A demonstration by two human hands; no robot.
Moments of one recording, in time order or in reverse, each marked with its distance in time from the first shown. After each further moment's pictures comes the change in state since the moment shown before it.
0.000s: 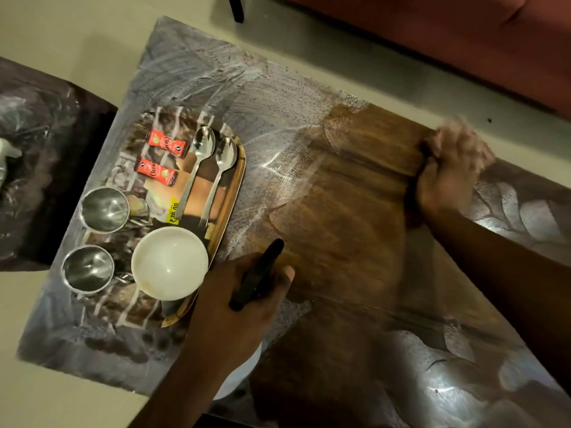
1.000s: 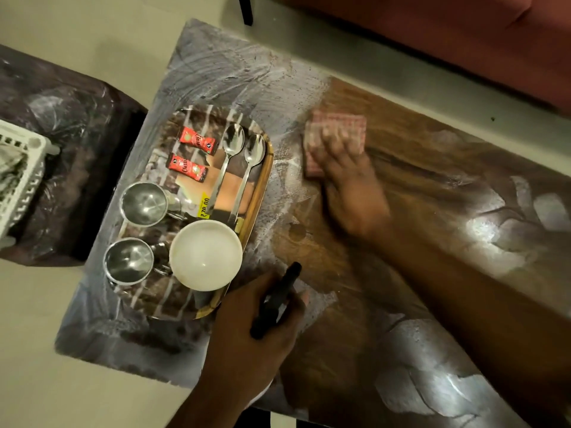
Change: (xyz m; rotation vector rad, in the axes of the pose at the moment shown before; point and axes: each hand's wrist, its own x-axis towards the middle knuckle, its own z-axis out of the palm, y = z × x) left_hand -0.038 -0.018 -0.025 -0.112 -0.049 -0.053; right_hand -0.094 -0.118 0.049 -0.108 -0.228 -0.709
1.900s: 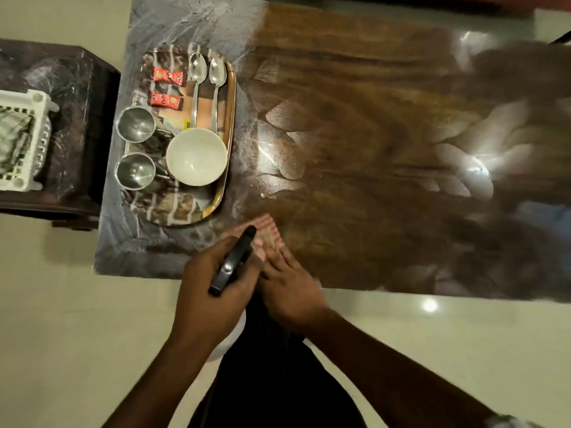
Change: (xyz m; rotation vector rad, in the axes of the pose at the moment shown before) left_hand -0.134 -0.068 -0.047 0.175 -0.074 0.136; right_hand -0.304 -0.191 0.144 0.075 -0.017 -0.167
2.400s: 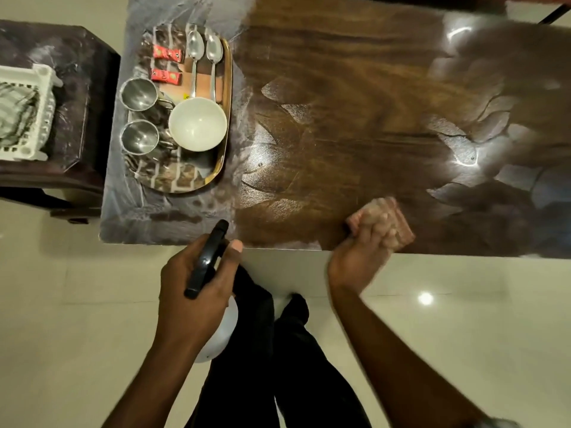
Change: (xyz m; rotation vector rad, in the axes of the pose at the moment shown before) left_hand -0.068 -0.031 -0.022 -0.005 0.146 -0.049; right_hand -0.060 0.010 -0.010 0.189 0.523 1.301
